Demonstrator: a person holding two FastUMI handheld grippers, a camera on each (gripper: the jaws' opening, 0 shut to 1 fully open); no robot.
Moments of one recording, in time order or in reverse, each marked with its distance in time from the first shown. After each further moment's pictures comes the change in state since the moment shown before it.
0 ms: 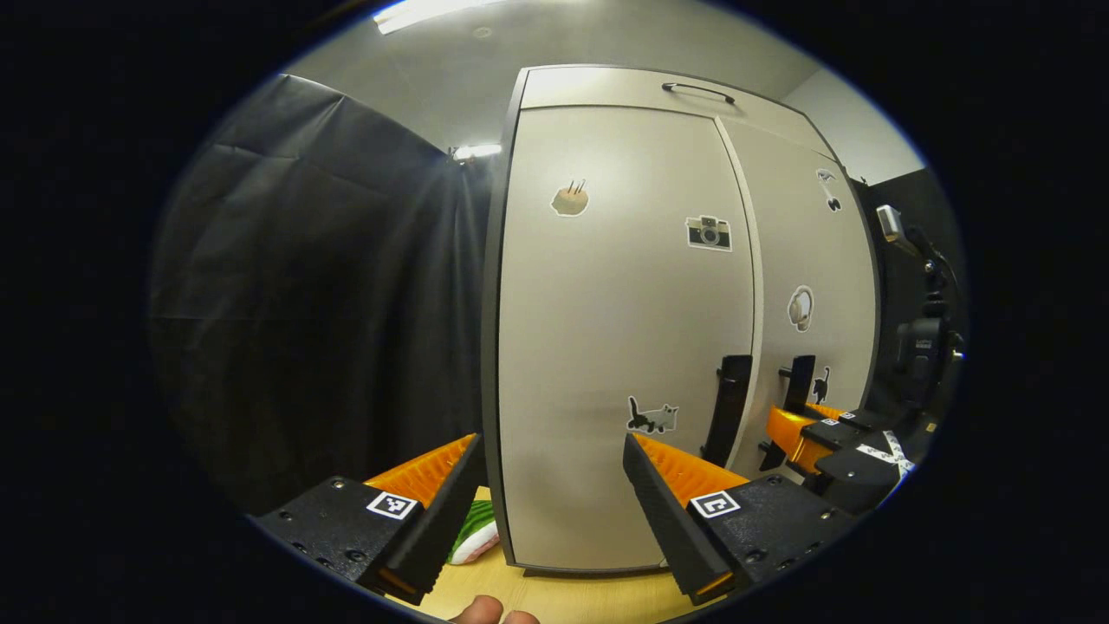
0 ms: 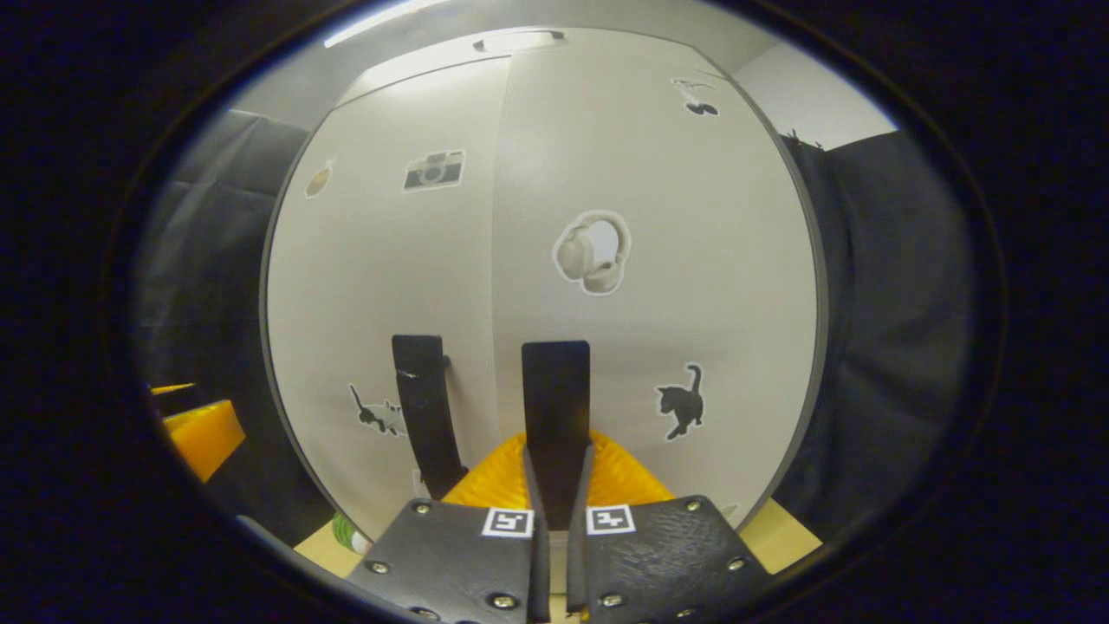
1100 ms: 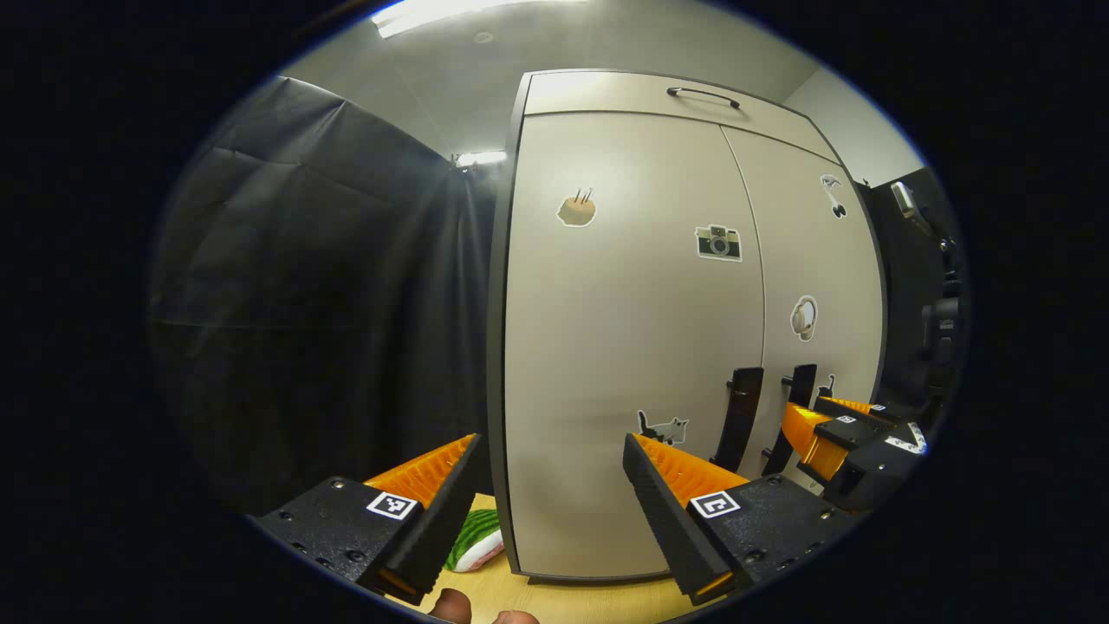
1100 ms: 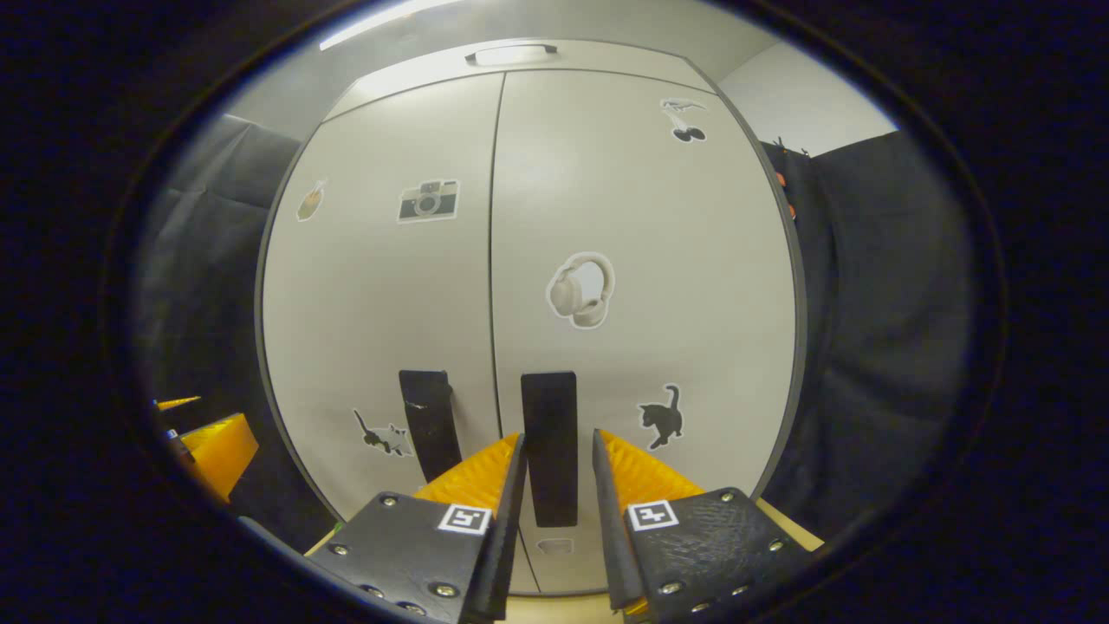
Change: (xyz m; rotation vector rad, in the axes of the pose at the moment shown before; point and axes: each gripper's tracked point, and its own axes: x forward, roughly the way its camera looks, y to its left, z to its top) left arm 0.011 0.013 0.007 0.002 -0.019 0.023; right arm -0.003 0.002 0.018 0.001 -0.023 -0.062
